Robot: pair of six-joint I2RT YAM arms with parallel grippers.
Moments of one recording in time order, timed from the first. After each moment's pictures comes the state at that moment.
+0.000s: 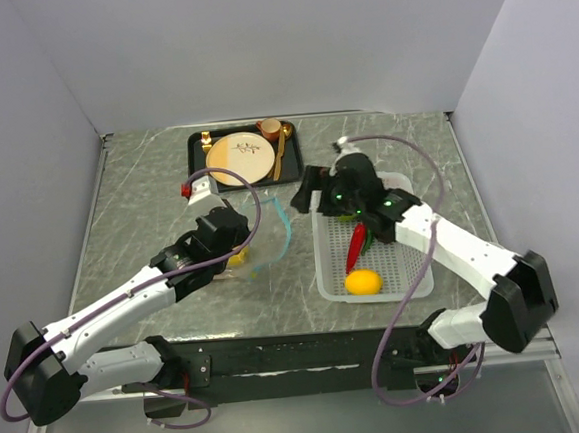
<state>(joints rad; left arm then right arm) -0.83 1.09 0.83 -0.25 -0.61 -0.89 0.61 1.33 1.05 -0.30 -0.01 0.65</state>
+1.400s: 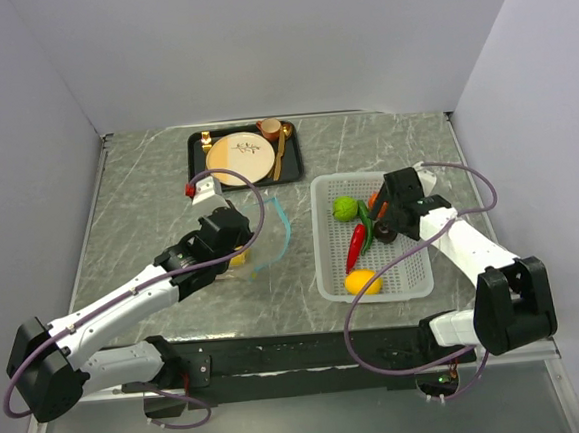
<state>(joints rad) -0.83 1.12 0.82 -0.22 -0.61 -0.86 0.22 1.31 0.83 -0.52 0.31 0.72</state>
